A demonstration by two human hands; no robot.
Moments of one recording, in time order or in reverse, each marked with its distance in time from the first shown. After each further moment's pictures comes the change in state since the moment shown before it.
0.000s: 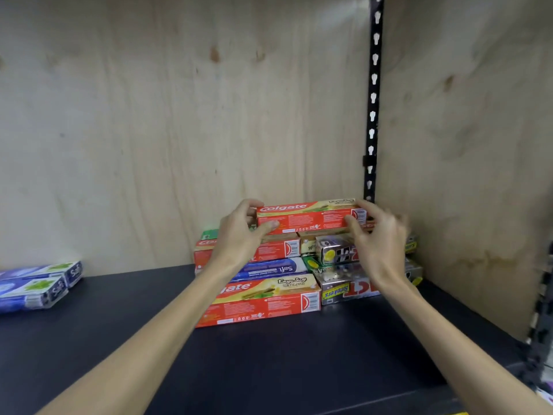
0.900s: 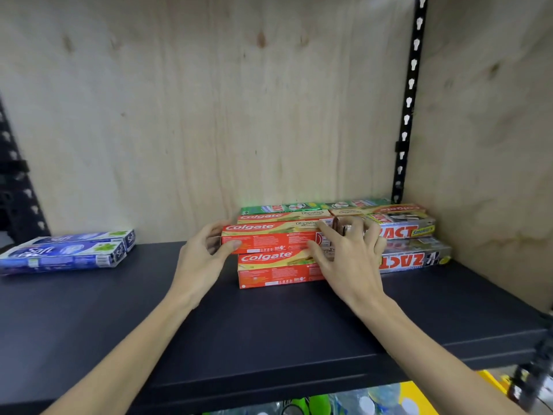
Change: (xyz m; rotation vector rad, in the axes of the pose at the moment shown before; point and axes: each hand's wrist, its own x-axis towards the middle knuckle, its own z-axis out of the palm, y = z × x) left_hand -0.085 -0.090 -0.102 -0.165 0.080 -0.189; right_hand -0.103 -0.063 0.035 -0.364 -0.174 -0.288
